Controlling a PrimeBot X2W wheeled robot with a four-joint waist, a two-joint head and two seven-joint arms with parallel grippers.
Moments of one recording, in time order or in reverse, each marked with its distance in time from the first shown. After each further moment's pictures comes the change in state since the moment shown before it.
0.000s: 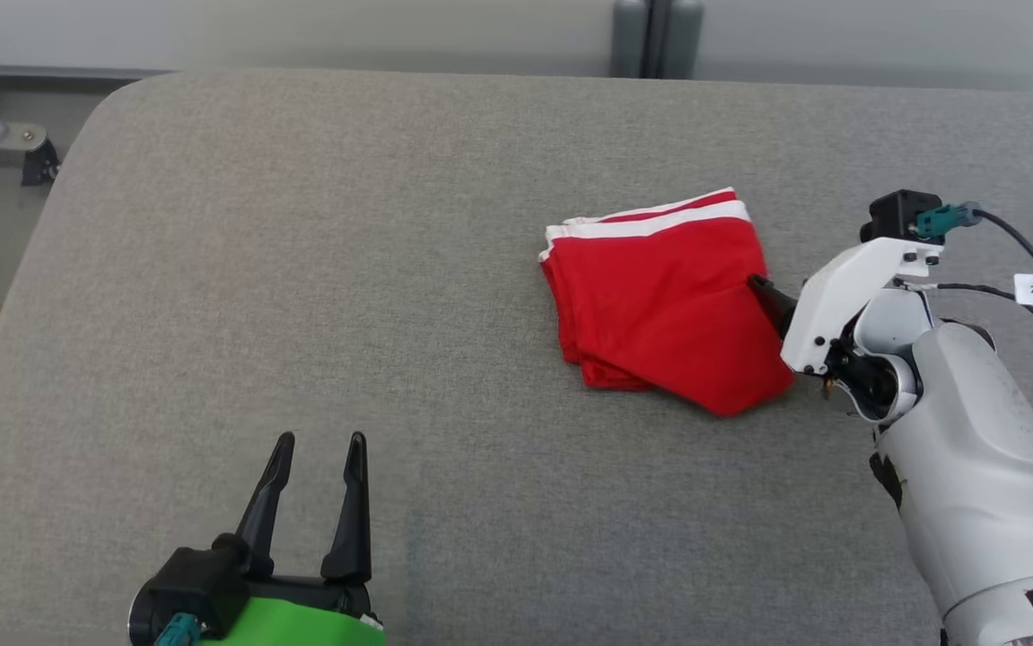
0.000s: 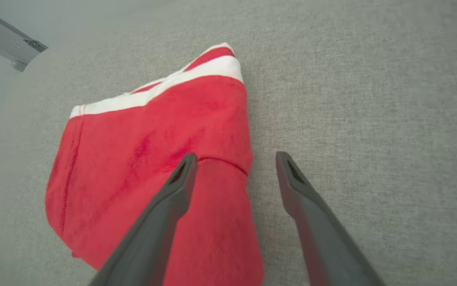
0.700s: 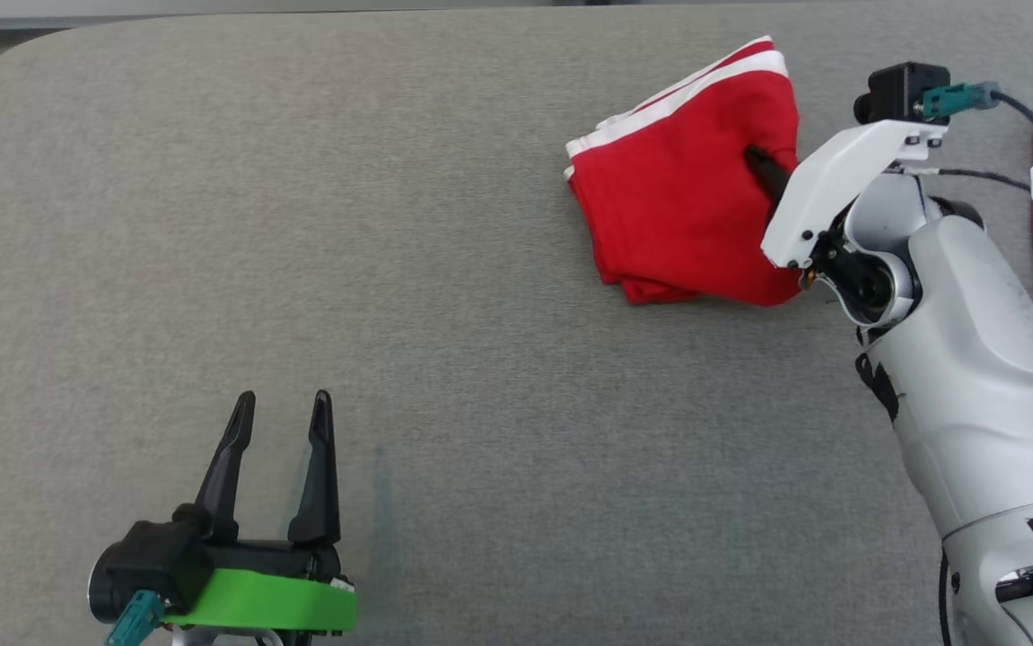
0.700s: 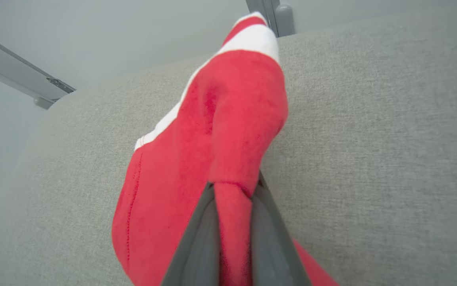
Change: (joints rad) left arm -0.050 0.000 0.054 -0.033 0.026 -0.008 0.000; right arm -0.168 -0.005 0.086 -0.017 0.088 0.000 -0.056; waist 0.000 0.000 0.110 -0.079
